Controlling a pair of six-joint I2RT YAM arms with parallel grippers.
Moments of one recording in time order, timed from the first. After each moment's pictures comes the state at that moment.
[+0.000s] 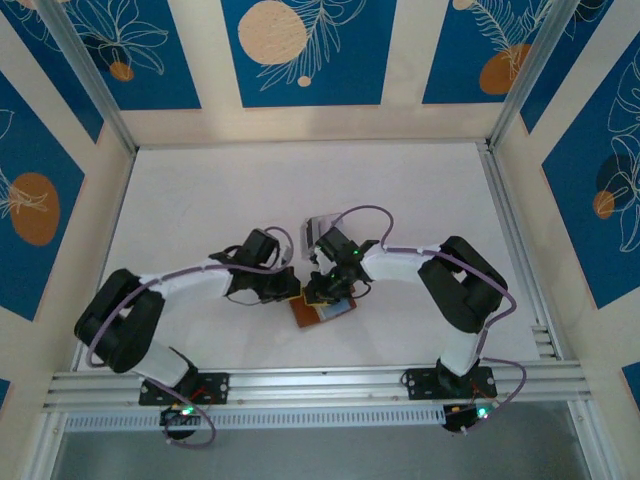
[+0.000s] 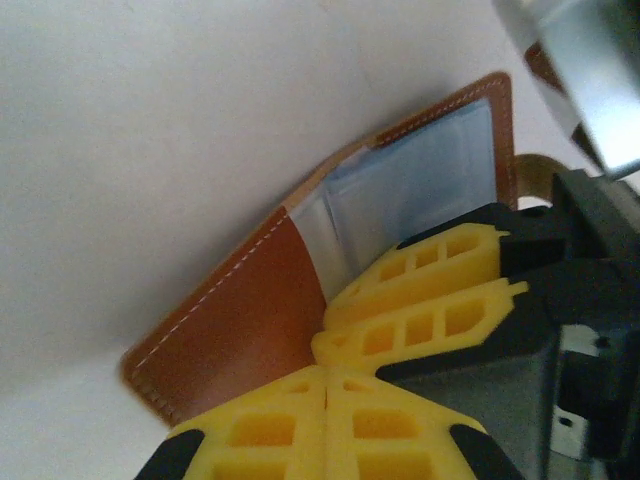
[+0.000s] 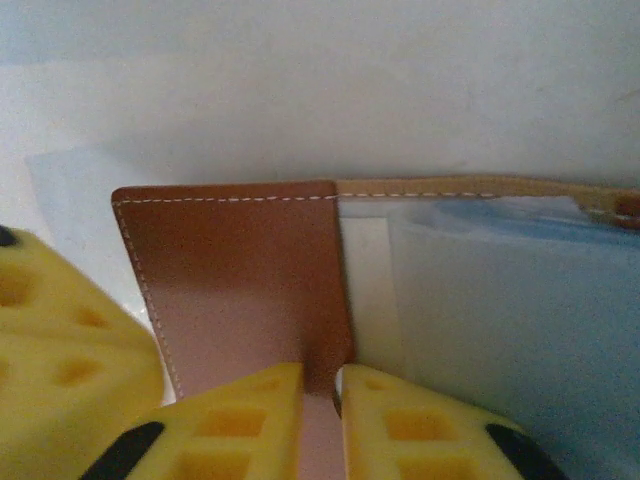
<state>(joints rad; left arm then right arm) -0.65 1.52 0.73 -0.26 0.51 -0.77 0.78 1.79 0.96 -0.38 -0.52 0.68</state>
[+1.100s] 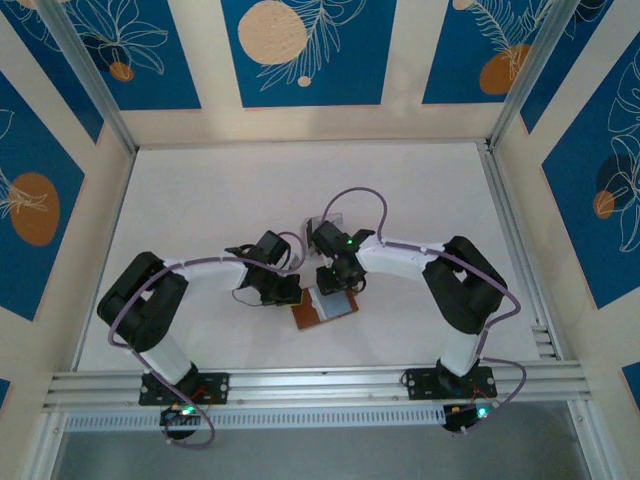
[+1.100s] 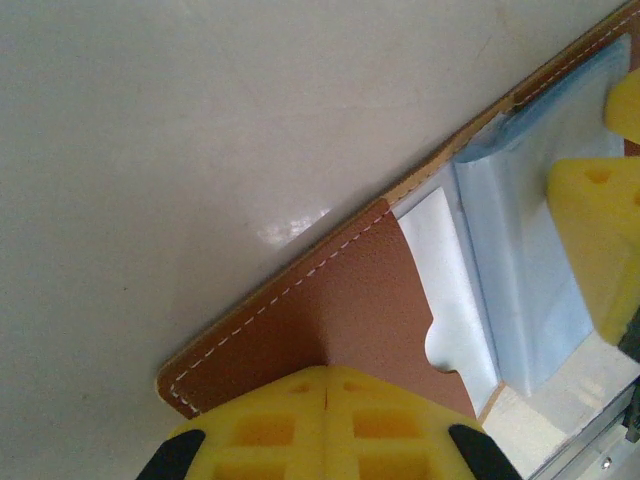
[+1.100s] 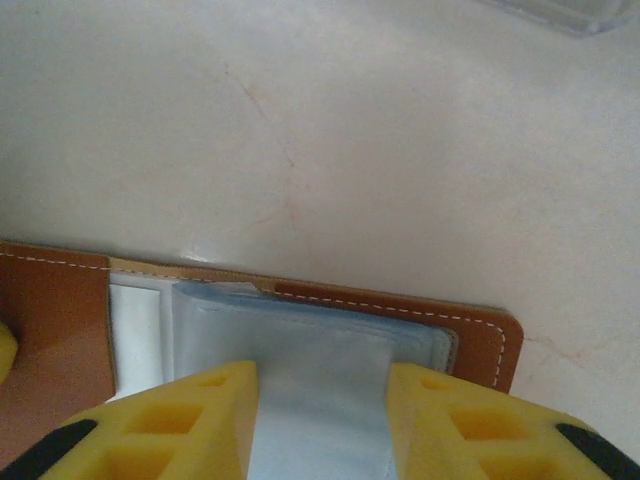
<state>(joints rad) -0.67 1.65 0.81 -0.37 0.45 -0.62 0.81 1.78 1.10 -0.65 -0.03 0.41</state>
